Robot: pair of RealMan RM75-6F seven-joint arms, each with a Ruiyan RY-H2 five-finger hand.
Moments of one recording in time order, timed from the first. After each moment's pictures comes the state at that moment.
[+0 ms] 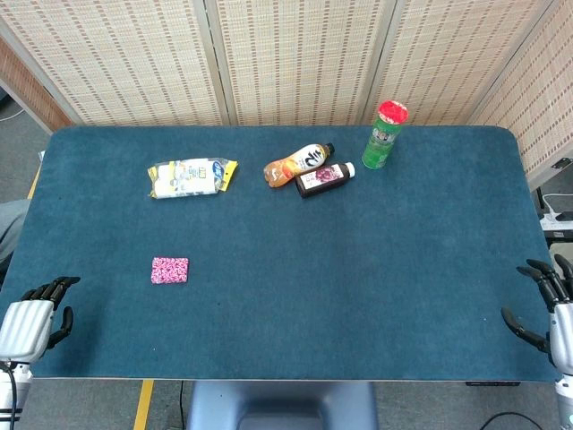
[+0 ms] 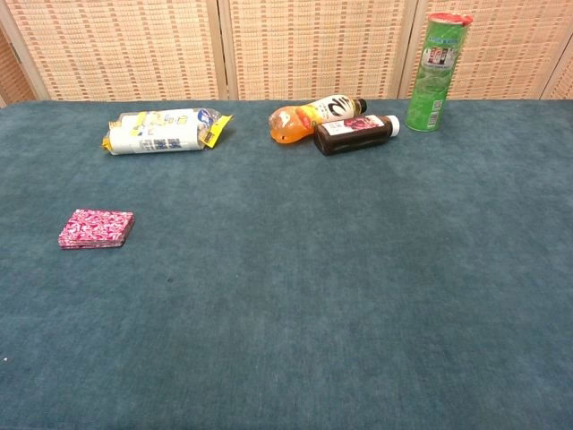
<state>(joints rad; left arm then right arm) -0.13 -1.15 -0.04 -1.59 1.46 1.41 0.12 -0.02 -1.16 0.10 -1.56 -1.56 1.71 0.08</state>
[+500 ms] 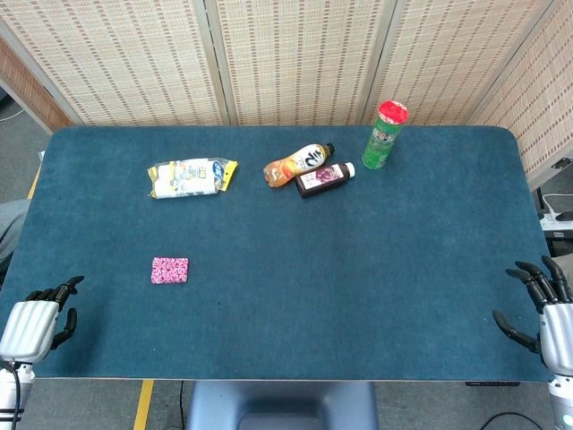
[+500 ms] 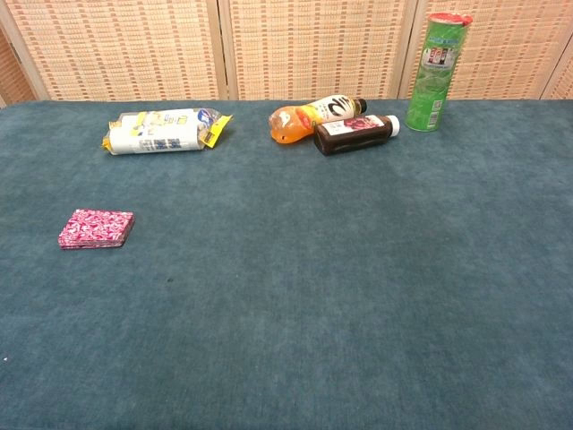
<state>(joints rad) -0.15 -1.16 -0.03 -1.56 1.49 1.40 0.14 -0.02 -1.17 0.09 -1.55 -1.59 1.71 0.08</state>
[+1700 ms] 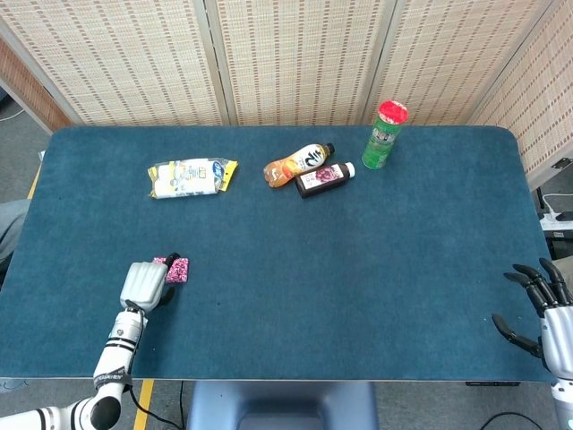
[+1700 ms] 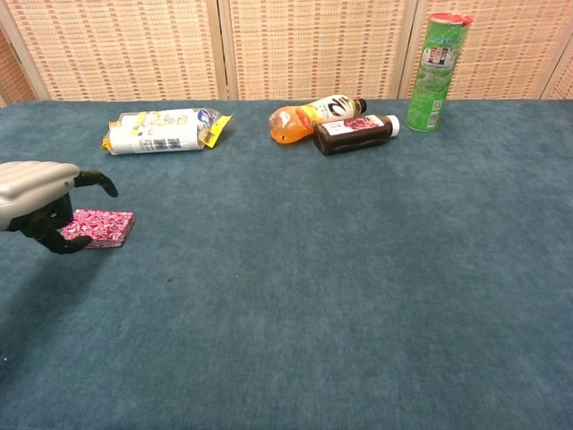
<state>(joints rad) -0.51 -1.53 -0.20 -1.62 0.93 1.14 0.74 -0.02 -1.16 0.08 -1.53 -1.62 1.71 0.14</state>
